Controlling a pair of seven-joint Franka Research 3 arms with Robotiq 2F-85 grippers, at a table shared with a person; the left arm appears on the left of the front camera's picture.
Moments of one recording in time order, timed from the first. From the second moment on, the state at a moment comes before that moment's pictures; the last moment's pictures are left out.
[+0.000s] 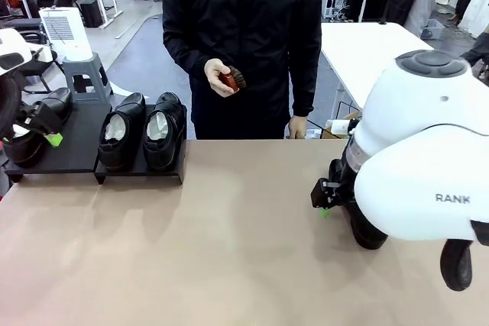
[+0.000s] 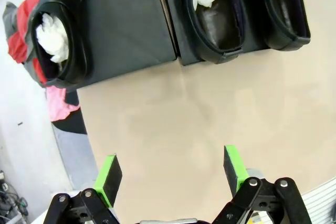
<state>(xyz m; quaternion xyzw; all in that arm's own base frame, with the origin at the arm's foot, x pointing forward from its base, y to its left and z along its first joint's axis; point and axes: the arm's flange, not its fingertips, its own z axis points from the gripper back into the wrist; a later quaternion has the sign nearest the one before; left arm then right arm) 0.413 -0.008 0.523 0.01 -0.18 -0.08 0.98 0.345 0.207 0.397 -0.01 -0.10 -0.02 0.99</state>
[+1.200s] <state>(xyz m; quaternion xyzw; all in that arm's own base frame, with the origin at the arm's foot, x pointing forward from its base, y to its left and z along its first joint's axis) 0.413 -0.012 0.528 0.01 -0.19 -0.09 0.98 0.417 0.176 0.353 -0.05 -0.05 -0.01 1.00</state>
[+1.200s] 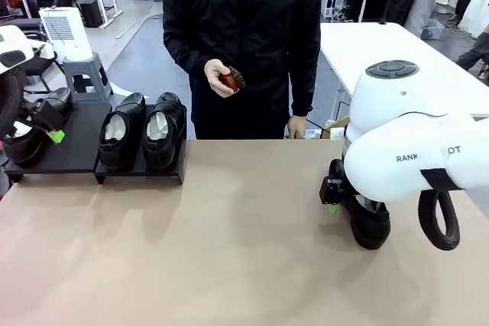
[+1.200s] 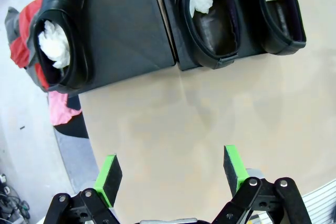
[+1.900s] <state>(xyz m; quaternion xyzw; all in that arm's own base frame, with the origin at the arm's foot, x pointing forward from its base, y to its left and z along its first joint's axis) 0.413 -0.012 0.528 0.01 -0.19 -0.09 0.98 0.429 0.176 0.335 -0.03 -0.05 -0.01 1.00</state>
